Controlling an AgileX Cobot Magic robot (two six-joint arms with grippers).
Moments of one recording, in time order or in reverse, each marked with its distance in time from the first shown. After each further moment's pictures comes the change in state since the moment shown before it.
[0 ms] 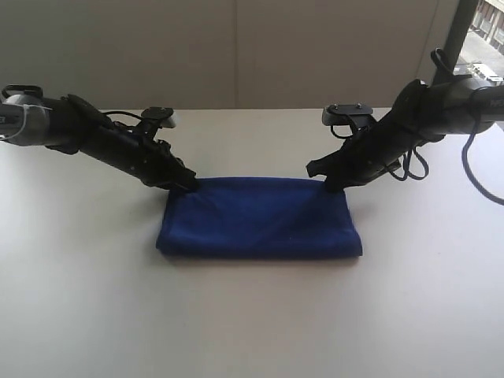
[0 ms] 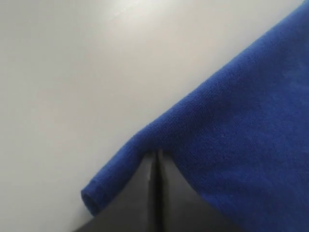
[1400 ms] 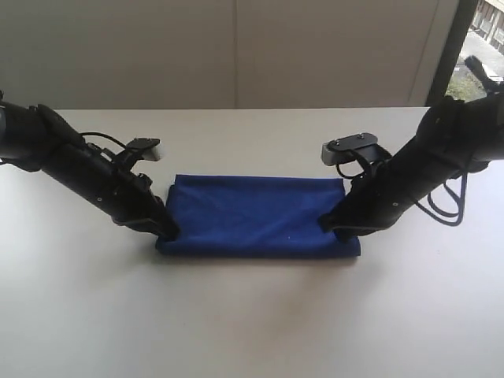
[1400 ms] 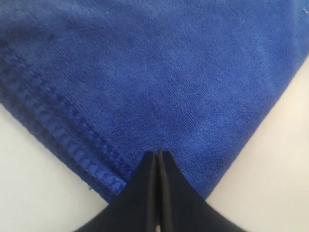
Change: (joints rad) left arm -0.002 -0.237 0.370 0.086 0.114 0.007; right arm 0.061 -0.341 0.458 0.017 -0.007 -0.173
